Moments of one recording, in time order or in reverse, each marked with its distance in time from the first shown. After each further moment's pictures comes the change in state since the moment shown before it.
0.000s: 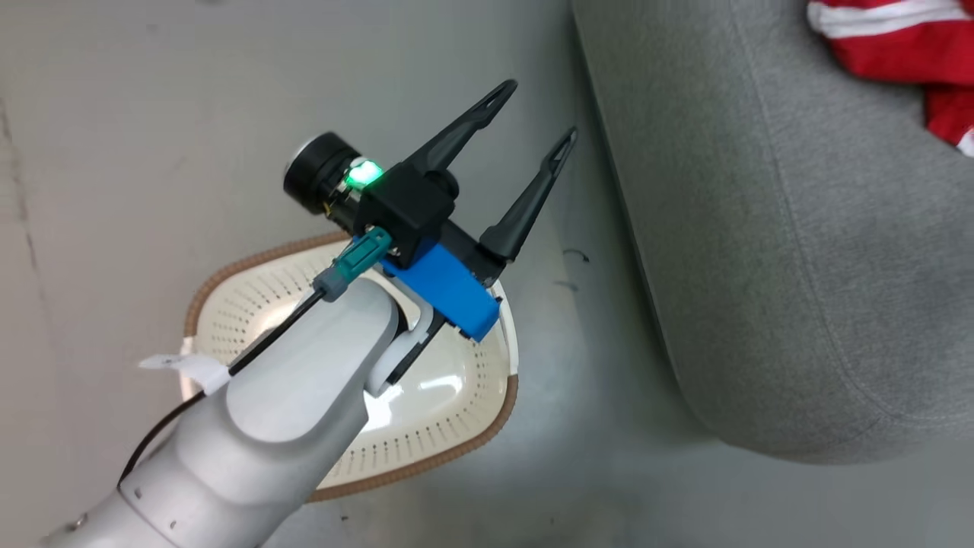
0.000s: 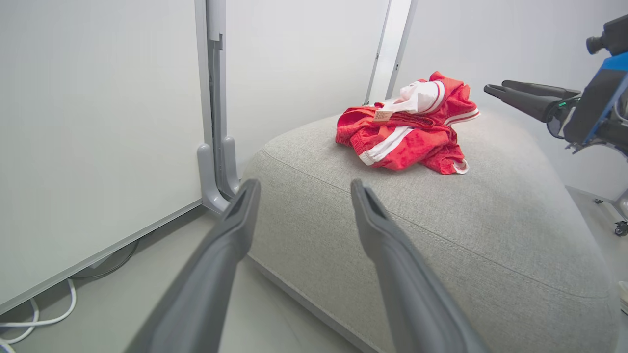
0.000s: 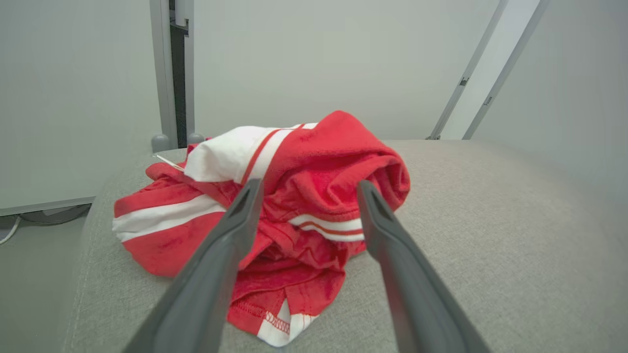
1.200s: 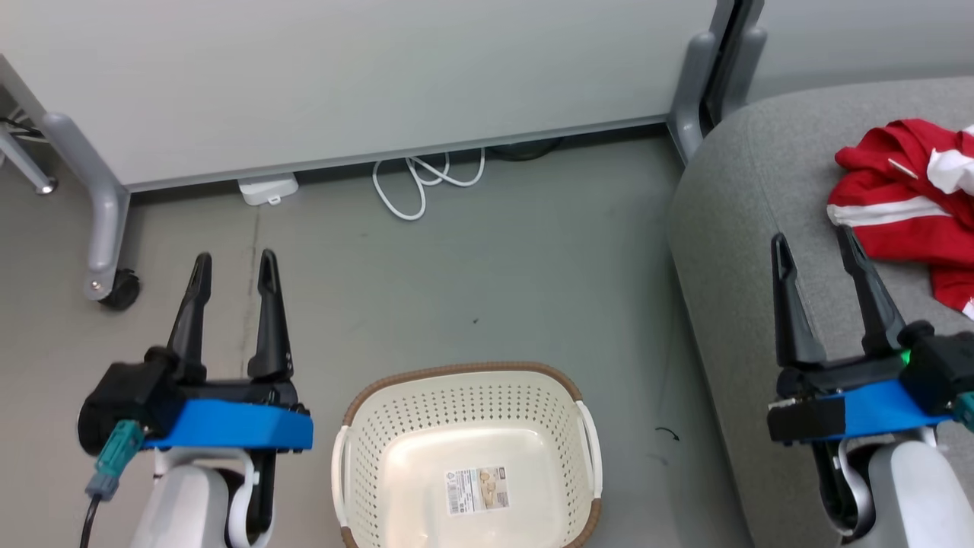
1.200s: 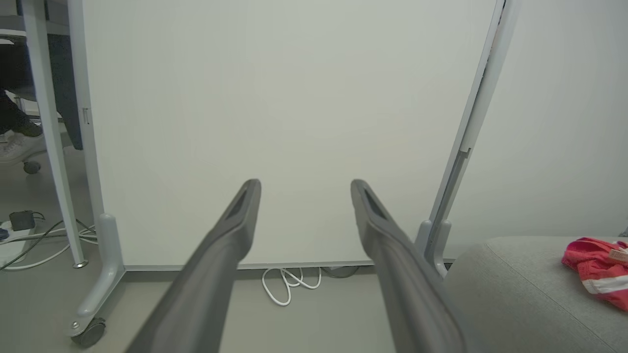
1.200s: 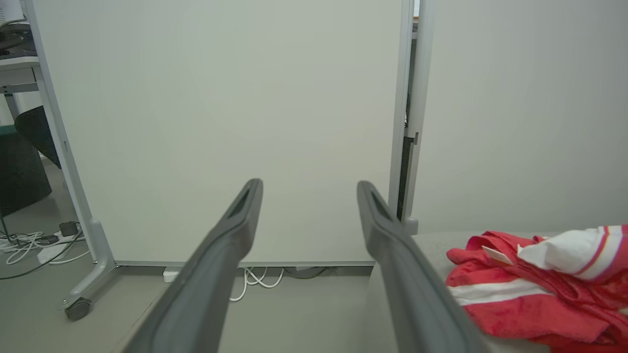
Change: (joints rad) left arm 0.637 -0.109 0.781 -0.175 0.213 -0.008 -0.004; right arm 0.434 0.219 0.368 -0.411 0.040 0.000 0.000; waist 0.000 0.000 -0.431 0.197
